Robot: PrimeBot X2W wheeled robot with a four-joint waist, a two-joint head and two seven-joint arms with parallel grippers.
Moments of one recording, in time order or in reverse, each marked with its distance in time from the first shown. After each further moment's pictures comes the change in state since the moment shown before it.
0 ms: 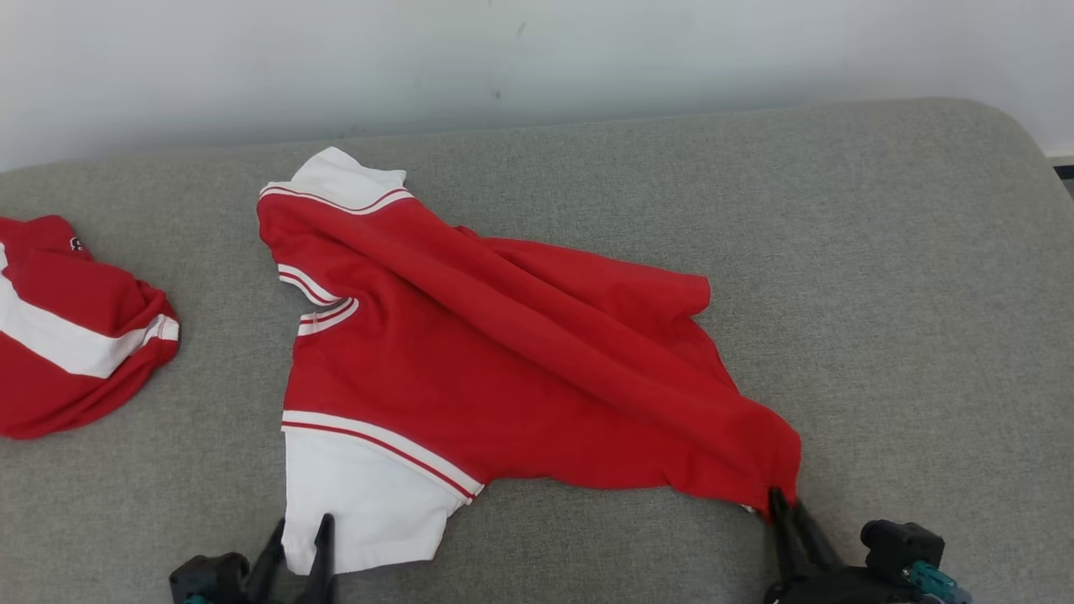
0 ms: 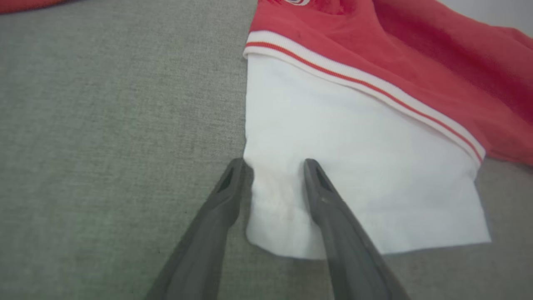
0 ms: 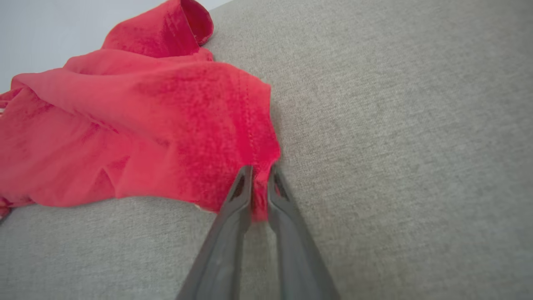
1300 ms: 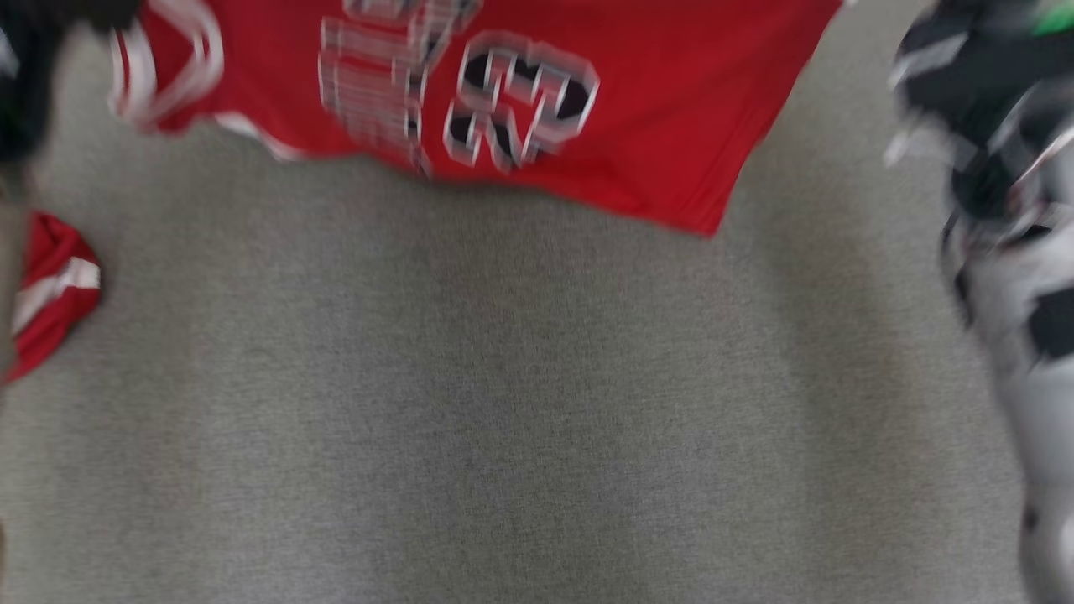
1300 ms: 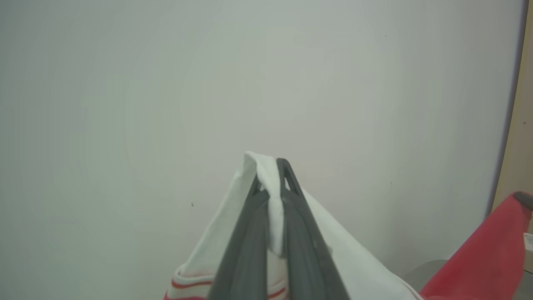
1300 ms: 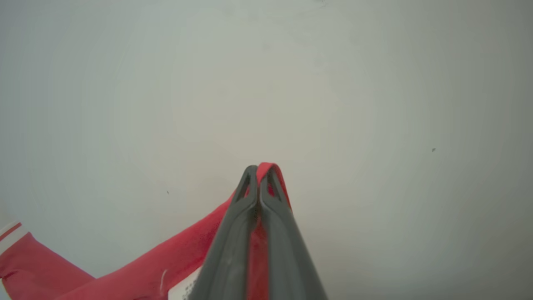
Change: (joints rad) left arm -1.033 0.304 -0.201 -0.314 -0.300 -0.001 0.248; right arm -0.830 -0.187 0.049 -0.228 0.259 0.000 0.142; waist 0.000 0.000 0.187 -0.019
